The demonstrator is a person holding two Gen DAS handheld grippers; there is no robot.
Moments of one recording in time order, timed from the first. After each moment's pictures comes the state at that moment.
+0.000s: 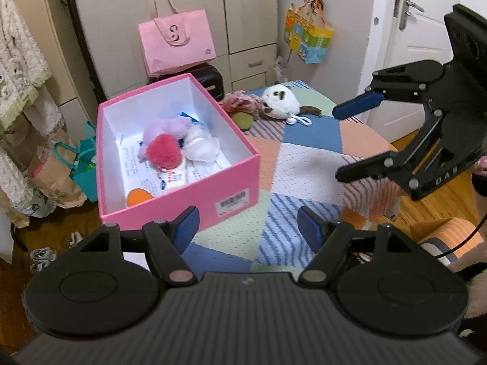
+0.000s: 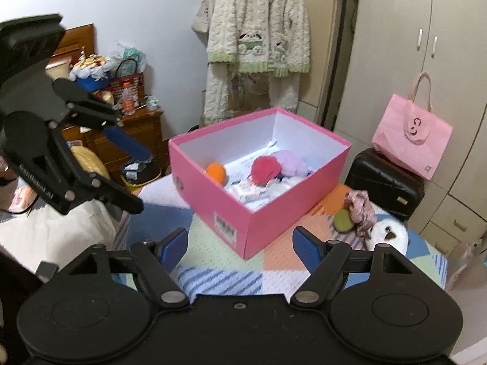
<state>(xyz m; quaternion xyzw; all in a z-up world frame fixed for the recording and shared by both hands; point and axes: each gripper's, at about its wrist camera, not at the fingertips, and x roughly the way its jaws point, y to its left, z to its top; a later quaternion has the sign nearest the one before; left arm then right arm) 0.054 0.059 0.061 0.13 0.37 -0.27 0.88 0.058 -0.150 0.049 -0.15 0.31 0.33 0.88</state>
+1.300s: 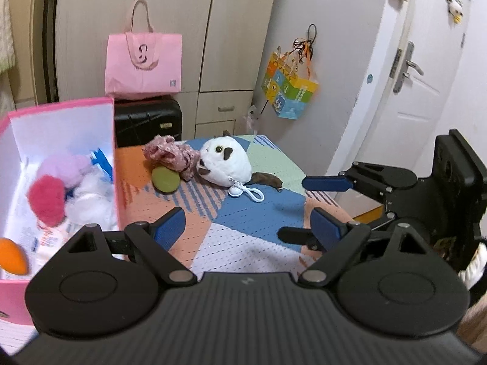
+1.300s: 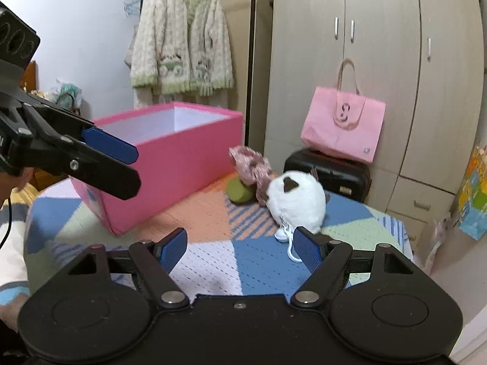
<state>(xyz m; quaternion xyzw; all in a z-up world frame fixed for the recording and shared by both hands) 0.138 -0.065 -0.008 -0.01 0.31 -0.30 0.90 0.117 -0.269 -0.051 -0.09 0.23 0.24 0.94</state>
